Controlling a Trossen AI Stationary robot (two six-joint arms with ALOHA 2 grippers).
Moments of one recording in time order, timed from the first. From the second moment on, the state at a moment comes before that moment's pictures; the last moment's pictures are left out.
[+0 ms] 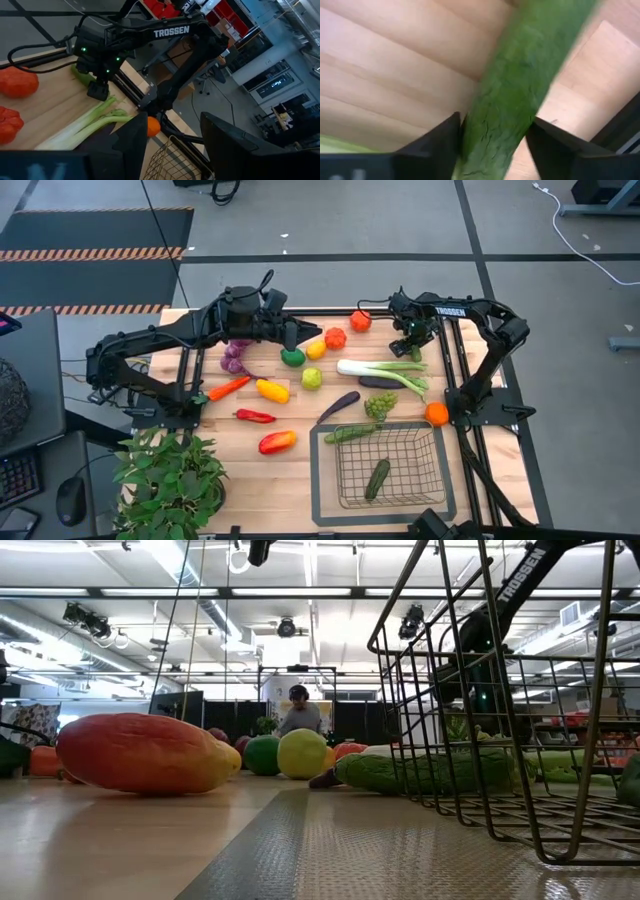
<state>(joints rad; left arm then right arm) 0.23 1.35 1.39 -0.26 0.06 -0.75 -0.90 1.70 0.98 -0.93 0.09 0.21</state>
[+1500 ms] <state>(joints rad) 0.18 1.35 1.39 -0.41 0.21 -0.70 0.04 0.99 0.98 -0.85 -0.36 0.84</state>
